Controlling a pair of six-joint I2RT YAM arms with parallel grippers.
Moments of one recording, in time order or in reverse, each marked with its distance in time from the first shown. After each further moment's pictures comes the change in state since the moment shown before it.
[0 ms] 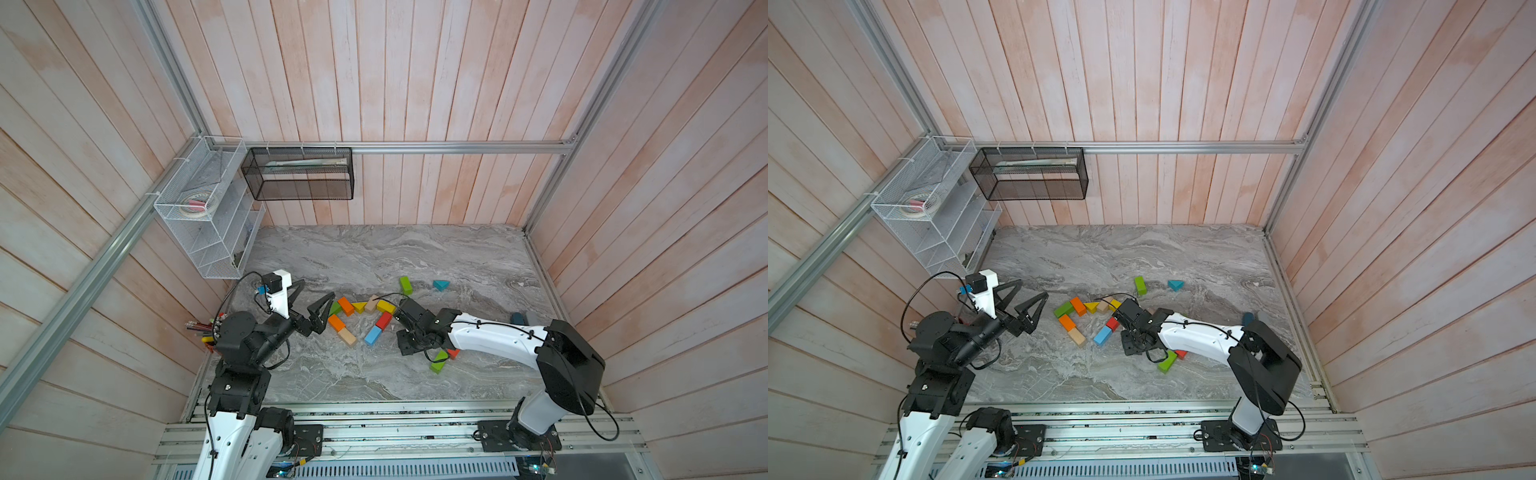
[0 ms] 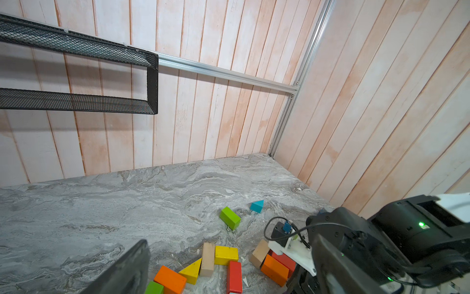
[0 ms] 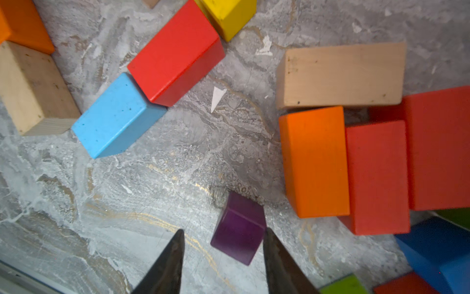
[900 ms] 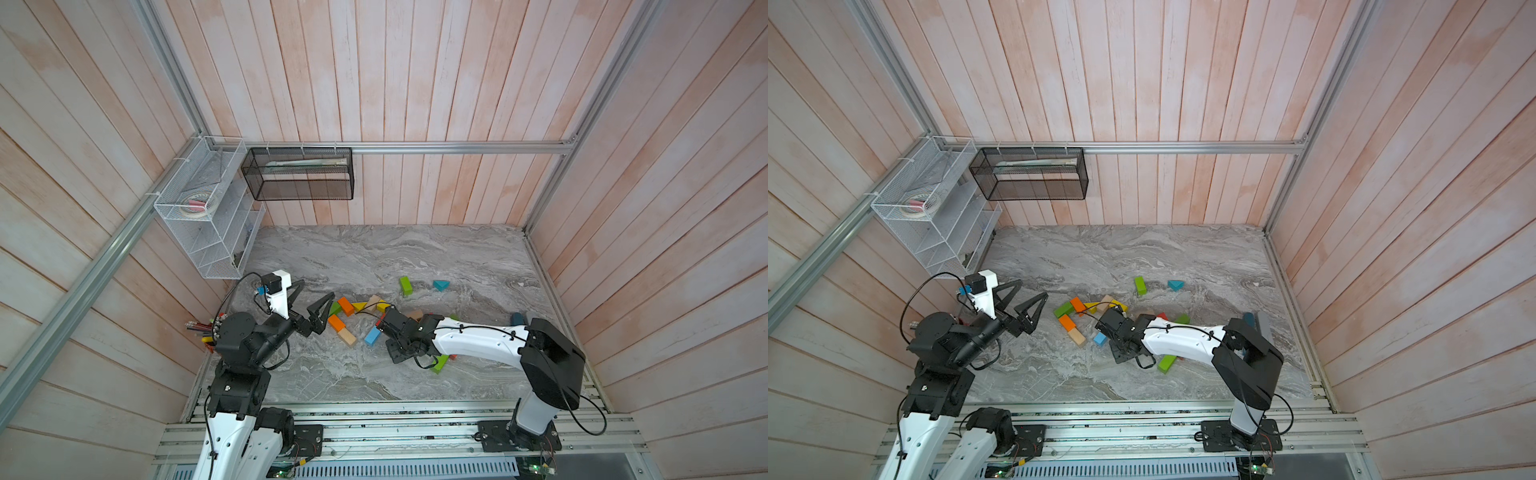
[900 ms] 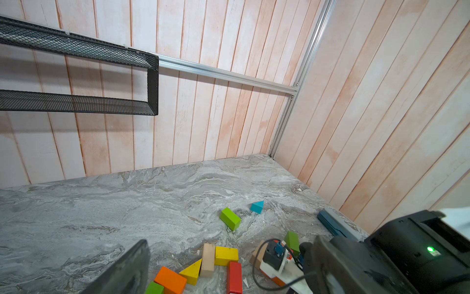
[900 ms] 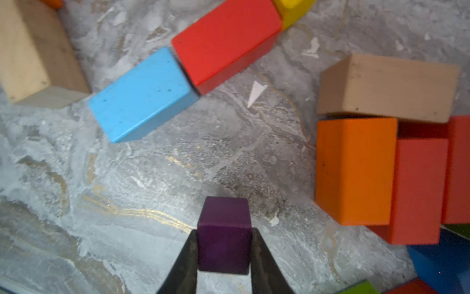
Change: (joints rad) left arm 0.000 -0.007 0.000 0.000 -0.008 0.000; right arm 0.129 0.084 0.096 -0.046 0.099 -0.087
